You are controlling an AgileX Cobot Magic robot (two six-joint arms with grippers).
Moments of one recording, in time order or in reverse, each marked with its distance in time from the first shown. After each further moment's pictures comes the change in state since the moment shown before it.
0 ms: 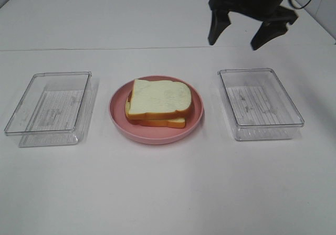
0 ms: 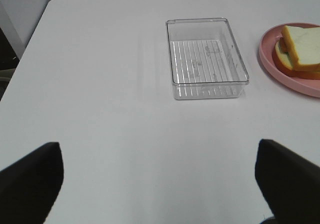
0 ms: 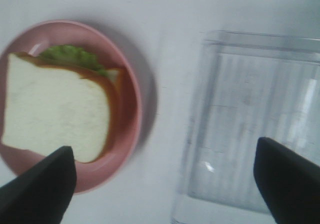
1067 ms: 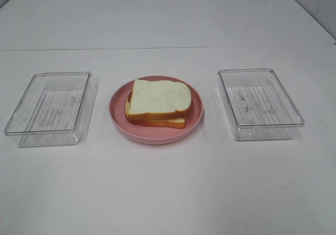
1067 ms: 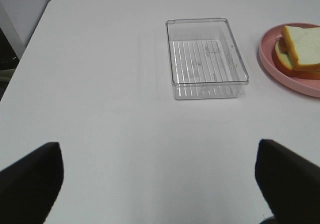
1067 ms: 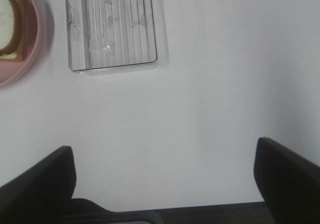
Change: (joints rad) left arm 0.000 0.000 0.000 0.000 0.000 0.000; right arm -0.162 -1.117 0.781 -0.243 0.079 0.088
